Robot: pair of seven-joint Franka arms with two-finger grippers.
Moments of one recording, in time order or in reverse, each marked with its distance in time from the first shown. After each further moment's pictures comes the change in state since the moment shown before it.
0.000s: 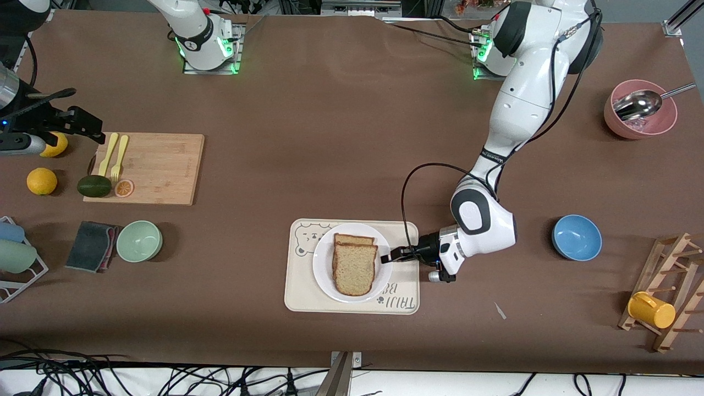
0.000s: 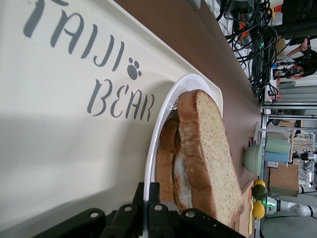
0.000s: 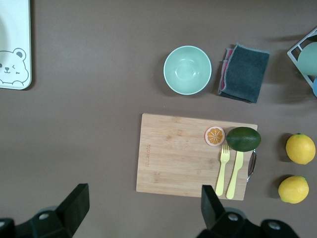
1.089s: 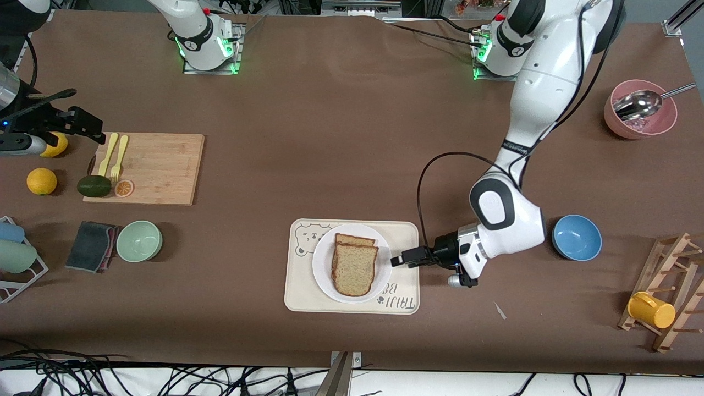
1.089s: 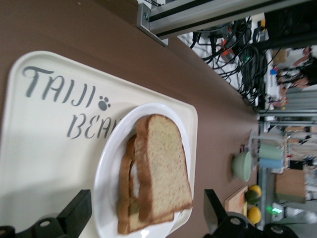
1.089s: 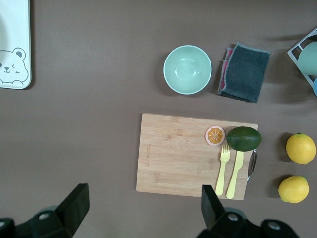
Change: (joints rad) left arm 0.047 -0.209 0.005 -0.114 0.188 -0.007 -0.134; right arm 0.000 0.002 0.000 0.000 0.000 -0.001 0.000
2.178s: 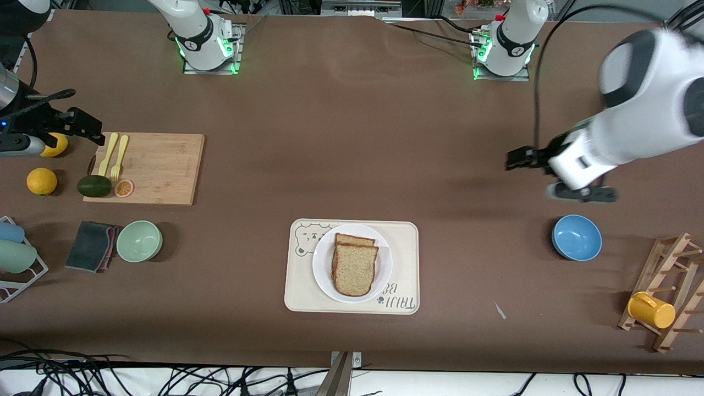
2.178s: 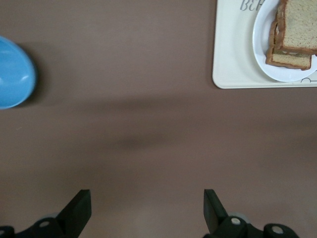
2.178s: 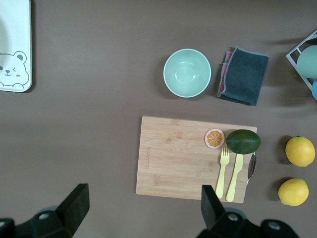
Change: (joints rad) left arm 0.179 -0.661 0.035 -0.186 1.032 -0.756 -0.515; right arm 0.000 0.001 0.000 0.001 0.000 0.012 0.000
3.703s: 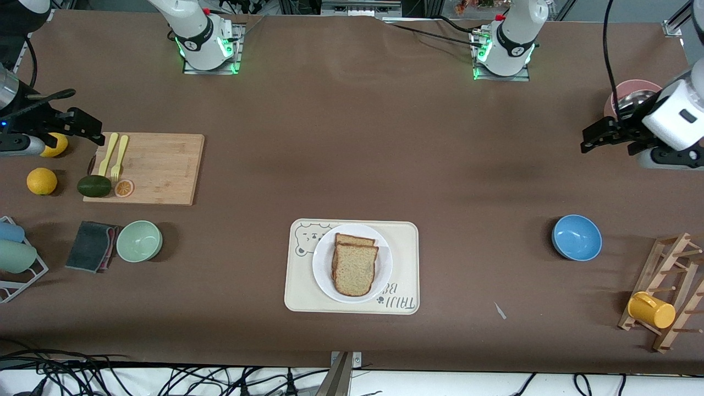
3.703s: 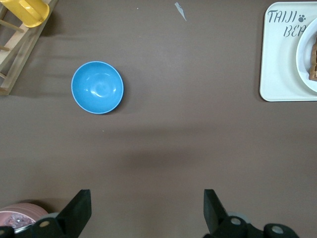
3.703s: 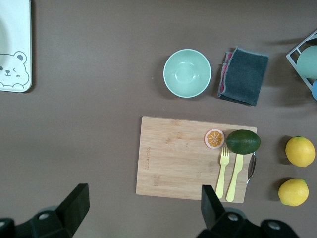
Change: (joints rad) left arm 0.081 -0.133 0.022 -0.018 0.146 0.003 0.103; right arm 0.000 0.000 0.000 0.000 0.000 0.001 0.000
